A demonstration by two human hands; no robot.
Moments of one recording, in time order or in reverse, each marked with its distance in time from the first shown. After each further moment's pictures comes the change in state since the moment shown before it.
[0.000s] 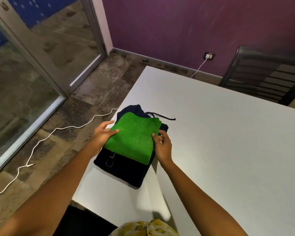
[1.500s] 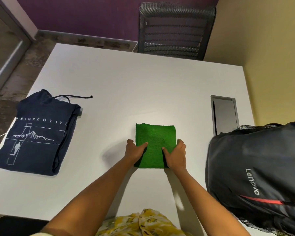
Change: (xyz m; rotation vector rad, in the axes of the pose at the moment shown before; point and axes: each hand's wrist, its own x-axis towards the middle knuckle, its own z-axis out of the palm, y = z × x) left_hand -0.178 -0.096 0.446 0.510 -0.297 -0.251; right_hand -0.089 0.148 -0.397 -0.546 0.310 0.314
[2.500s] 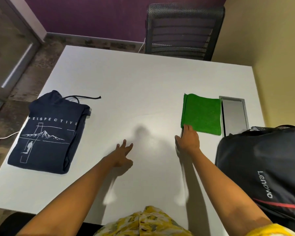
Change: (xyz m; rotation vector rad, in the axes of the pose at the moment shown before) left_hand 0.020 -0.045 -0.094 0.873 -0.361 0.235; right_hand 0.079 -0.021 -0.020 -0.483 -0.006 -0.231
